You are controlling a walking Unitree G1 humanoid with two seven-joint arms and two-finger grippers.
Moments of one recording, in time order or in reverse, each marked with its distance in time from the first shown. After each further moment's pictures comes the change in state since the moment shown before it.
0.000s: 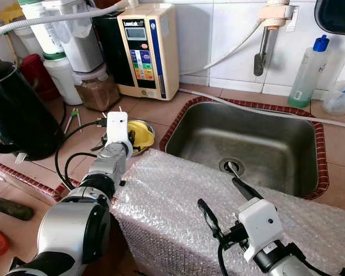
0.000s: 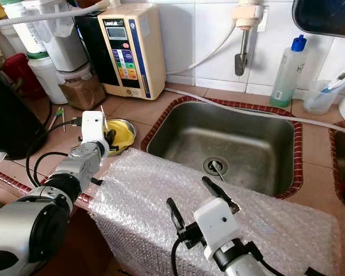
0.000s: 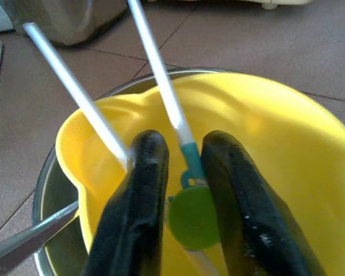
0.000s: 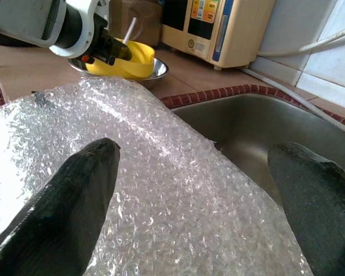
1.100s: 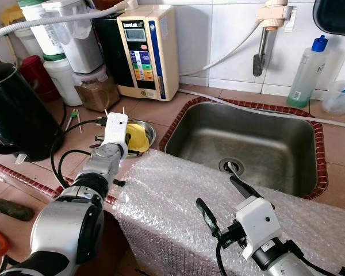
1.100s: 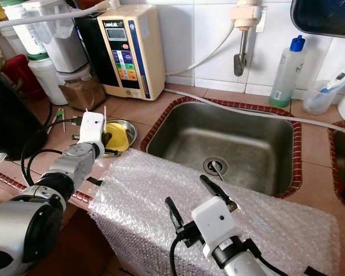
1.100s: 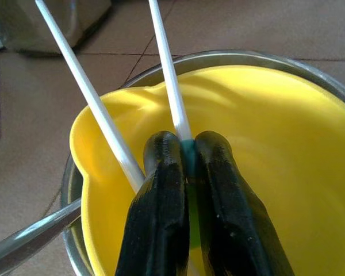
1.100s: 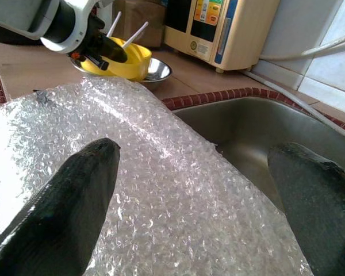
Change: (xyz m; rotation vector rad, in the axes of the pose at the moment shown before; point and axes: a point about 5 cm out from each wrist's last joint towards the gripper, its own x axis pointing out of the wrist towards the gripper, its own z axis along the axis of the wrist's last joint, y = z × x) left arm 0.000 0.017 -0.001 0.169 0.034 -0.067; right arm 0.003 0.000 0.000 -0.019 -0.001 0.016
